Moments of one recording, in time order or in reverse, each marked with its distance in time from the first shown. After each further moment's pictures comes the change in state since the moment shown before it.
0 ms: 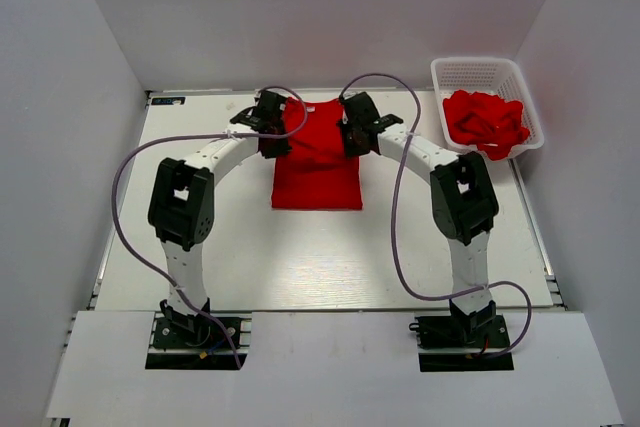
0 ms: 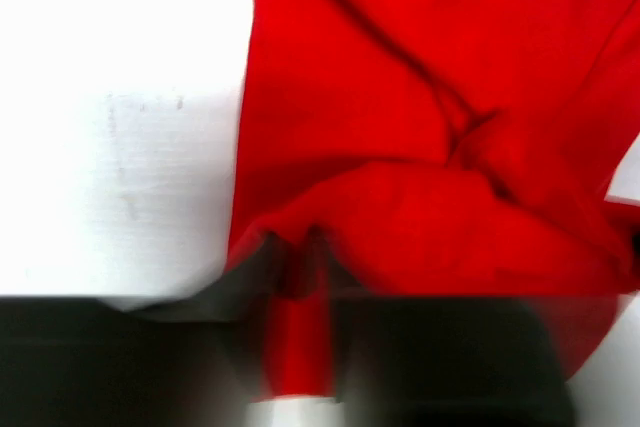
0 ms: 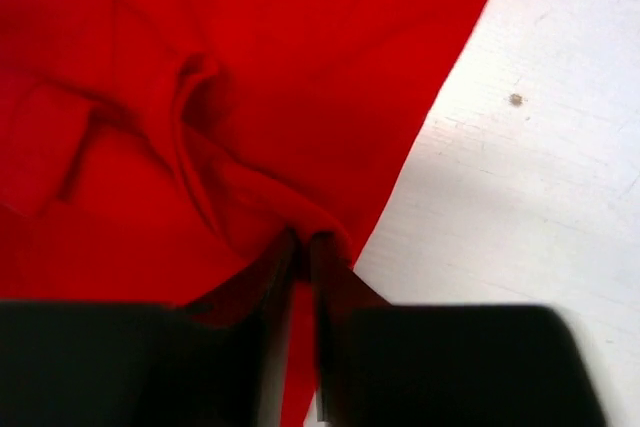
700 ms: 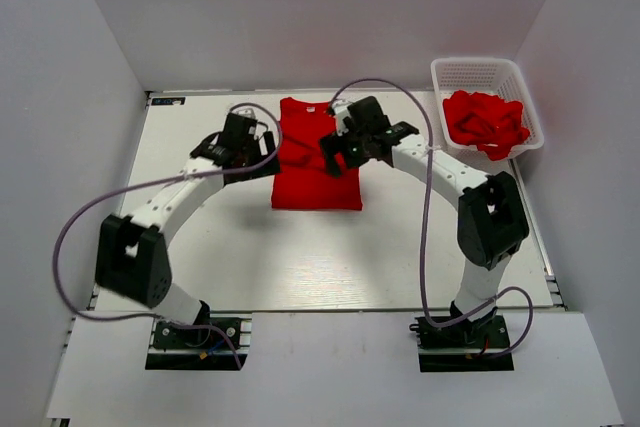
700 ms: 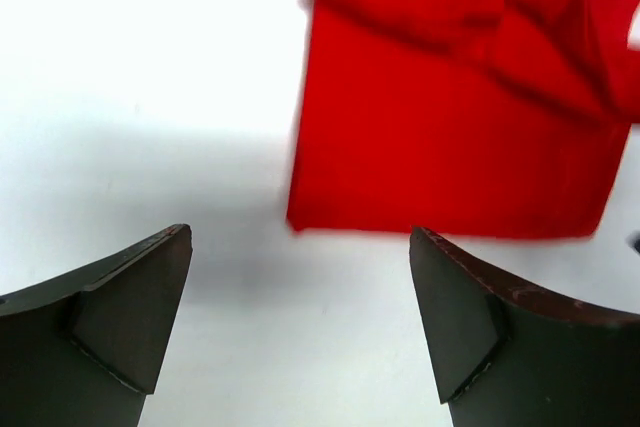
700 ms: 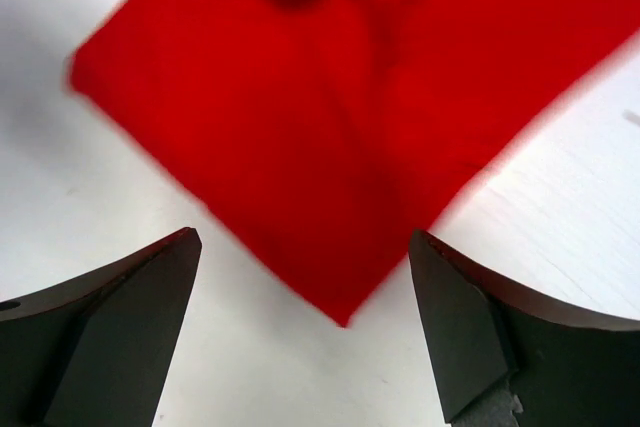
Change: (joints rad) left arm 0.022 -0.385 -0.315 -0.014 0.015 0.048; right arm 0.027 -0.222 -0.140 -0.034 -0.224 -0.179
